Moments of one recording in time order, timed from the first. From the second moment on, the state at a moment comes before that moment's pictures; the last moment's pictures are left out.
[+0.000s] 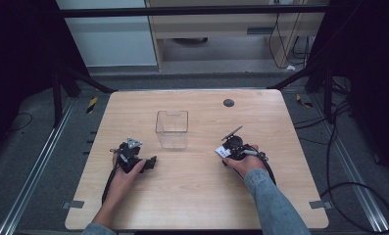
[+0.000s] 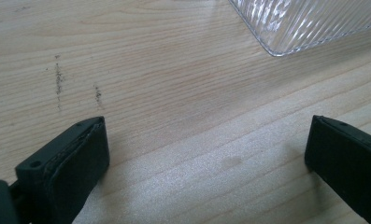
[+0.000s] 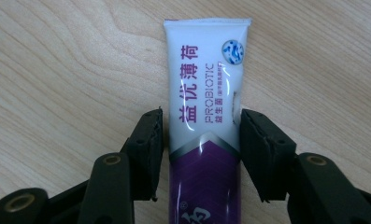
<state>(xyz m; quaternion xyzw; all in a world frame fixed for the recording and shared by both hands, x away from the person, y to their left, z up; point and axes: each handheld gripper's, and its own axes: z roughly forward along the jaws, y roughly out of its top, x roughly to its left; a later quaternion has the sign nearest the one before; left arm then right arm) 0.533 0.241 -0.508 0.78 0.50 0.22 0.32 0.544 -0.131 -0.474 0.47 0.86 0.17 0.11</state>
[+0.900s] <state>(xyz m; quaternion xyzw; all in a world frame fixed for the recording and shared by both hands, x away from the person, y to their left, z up) 0.535 0.241 -0.508 0.78 0.50 0.22 0.32 0.547 -0.129 -0.471 0.45 0.87 0.16 0.09</state>
